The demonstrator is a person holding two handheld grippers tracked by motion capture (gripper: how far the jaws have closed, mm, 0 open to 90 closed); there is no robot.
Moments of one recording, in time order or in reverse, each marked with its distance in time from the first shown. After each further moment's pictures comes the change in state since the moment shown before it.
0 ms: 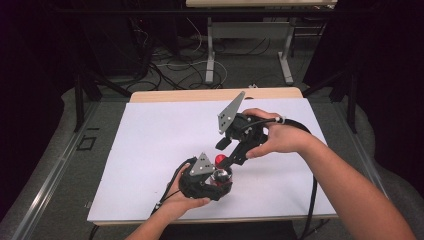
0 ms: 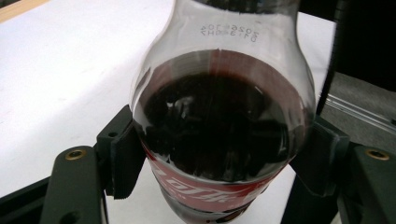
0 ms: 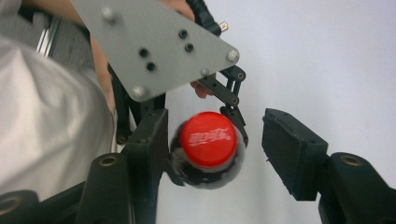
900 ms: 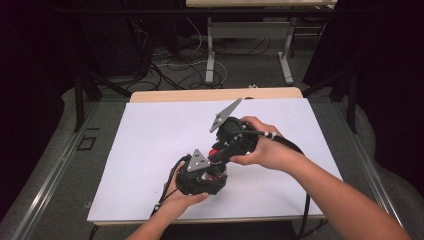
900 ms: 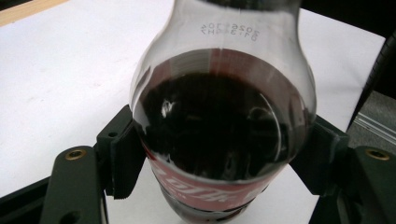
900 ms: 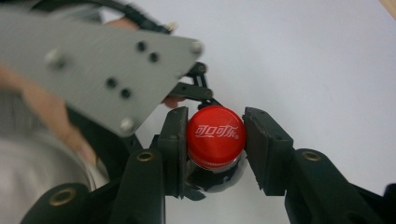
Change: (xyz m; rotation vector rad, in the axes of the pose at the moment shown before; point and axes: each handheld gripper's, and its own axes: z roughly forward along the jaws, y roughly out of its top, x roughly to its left) left arm 0.004 -0.003 0.001 0.002 0.078 -0.051; right arm 0.009 0.003 0.019 -0.009 -0.155 0.138
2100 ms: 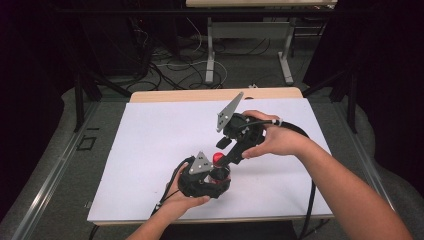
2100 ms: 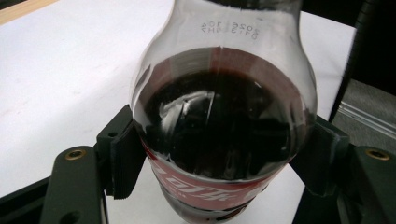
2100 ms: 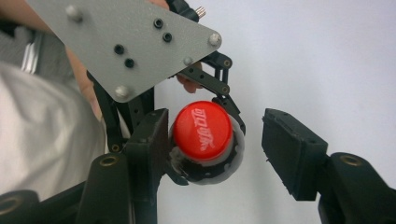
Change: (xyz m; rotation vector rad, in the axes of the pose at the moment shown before) left arm -0.001 0.001 -0.001 -0.003 -0.033 0.012; right arm -0.016 -0.004 -0.008 0.015 0.101 -0.027
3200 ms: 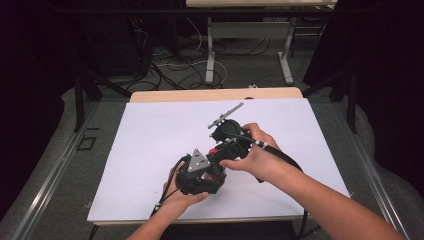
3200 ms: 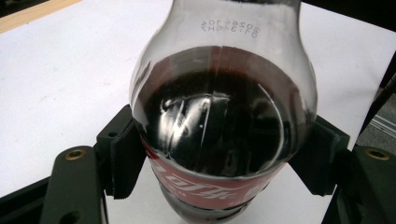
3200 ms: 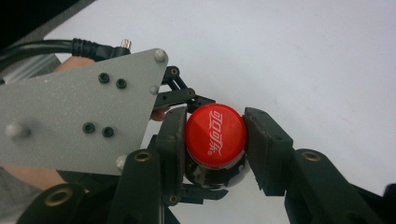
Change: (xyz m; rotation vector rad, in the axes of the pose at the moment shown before) left arm 0.004 -0.002 0.001 0.005 0.072 -0.025; right arm 0.034 0.009 0.020 -0.041 -0.308 0.430
